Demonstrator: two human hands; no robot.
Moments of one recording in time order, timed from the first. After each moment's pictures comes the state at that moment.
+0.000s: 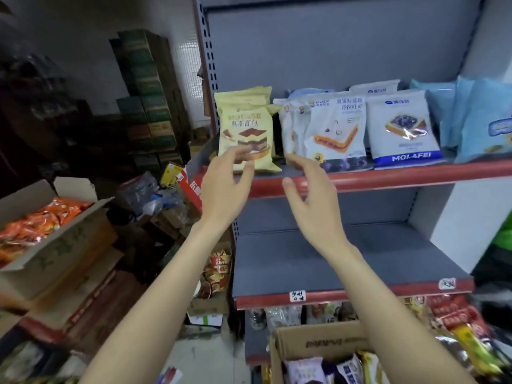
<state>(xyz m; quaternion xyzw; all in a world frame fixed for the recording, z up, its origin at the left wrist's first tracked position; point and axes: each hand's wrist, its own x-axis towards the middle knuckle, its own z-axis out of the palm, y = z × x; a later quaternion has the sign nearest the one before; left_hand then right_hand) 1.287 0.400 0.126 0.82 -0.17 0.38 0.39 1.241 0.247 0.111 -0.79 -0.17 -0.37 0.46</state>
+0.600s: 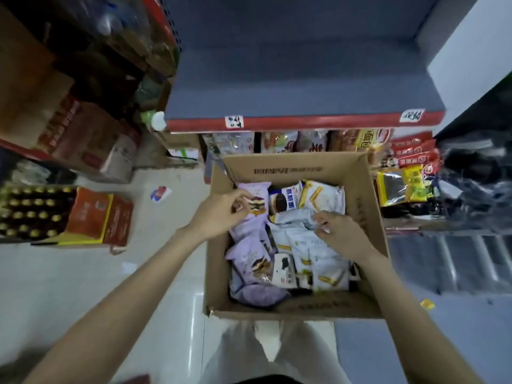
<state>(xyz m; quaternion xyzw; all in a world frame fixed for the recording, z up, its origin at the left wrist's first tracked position) 1.118 0.276 -0.184 0.95 -0.09 -0.16 0.26 1.091 -0.003 -0.213 -0.93 -0.04 0.26 0.28</state>
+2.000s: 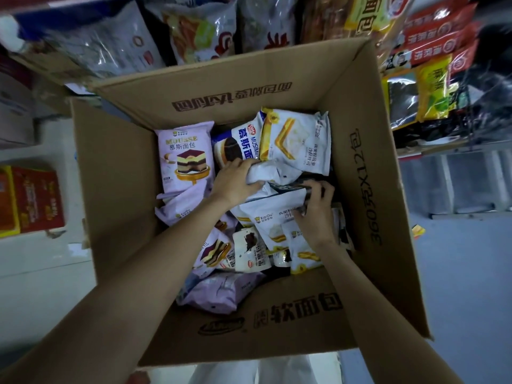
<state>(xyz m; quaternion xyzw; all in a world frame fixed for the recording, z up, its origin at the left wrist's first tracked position) 1.191 0.143 -0.485 0.93 -0.12 -0.28 0.21 1.086 -0.034 -0.479 -0.91 0.18 0.13 0.34</state>
